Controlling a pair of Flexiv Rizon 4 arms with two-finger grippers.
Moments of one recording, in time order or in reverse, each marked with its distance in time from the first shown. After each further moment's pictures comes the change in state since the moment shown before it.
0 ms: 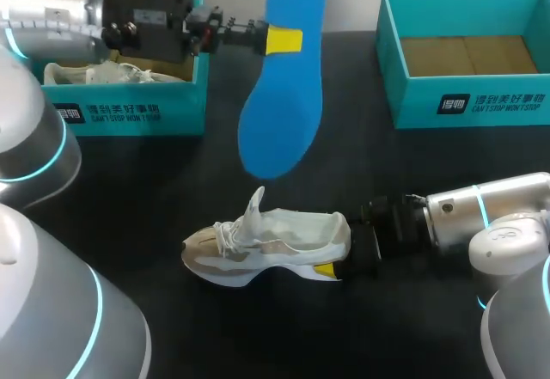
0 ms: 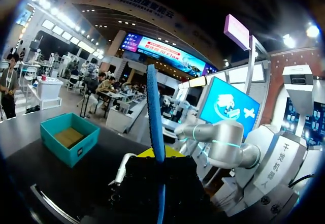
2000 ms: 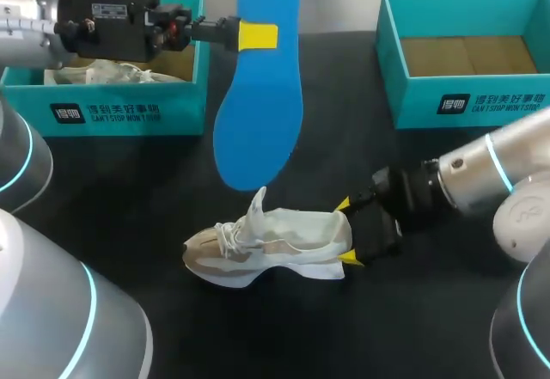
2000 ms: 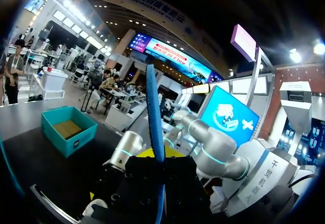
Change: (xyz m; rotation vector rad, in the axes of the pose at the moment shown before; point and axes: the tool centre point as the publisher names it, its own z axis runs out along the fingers) left arm 0.036 -0.007 -0.023 0.029 -0.015 -0.101; right arm 0.001 0.029 -0.057 0.368 0.005 0.068
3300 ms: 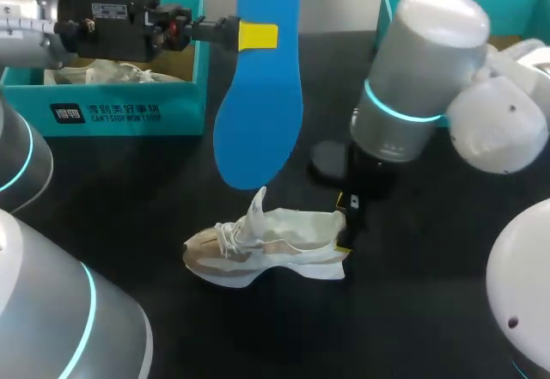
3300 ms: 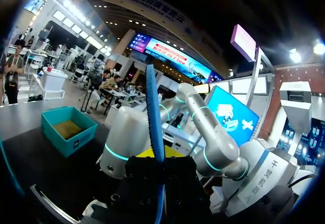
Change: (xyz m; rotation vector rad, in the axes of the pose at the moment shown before) left arm 0.000 0.000 0.000 0.000 0.000 0.000; right arm 0.014 0.034 -0.031 0.690 -0.012 0.142
